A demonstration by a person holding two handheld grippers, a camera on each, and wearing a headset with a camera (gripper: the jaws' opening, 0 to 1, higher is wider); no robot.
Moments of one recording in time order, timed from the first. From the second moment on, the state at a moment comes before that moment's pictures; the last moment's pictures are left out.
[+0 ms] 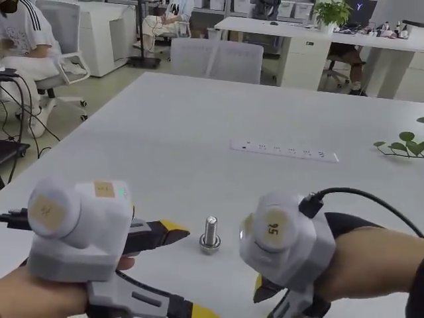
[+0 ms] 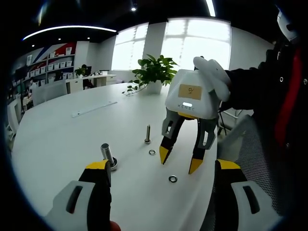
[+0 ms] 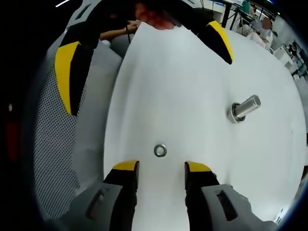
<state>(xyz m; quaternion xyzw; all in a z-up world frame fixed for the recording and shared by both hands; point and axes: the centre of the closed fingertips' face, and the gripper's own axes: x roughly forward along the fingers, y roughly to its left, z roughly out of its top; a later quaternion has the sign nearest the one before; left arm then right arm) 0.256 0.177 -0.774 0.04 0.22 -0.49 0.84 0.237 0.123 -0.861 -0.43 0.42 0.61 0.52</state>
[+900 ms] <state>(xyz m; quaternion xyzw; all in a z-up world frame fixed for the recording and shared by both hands) 0.256 0.177 -0.772 0.03 0.22 -0.49 0.84 0.234 0.135 -0.878 -0.47 0.39 0.62 0.49</state>
